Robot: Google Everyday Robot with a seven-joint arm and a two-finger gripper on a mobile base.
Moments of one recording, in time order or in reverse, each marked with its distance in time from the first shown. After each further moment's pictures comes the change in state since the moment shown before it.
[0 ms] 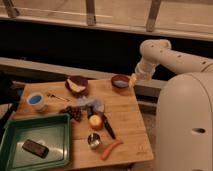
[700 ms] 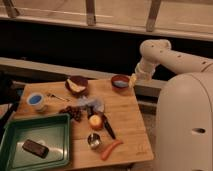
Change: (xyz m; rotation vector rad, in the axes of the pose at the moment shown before) arm 0.000 0.000 0.000 0.000 0.000 0.000
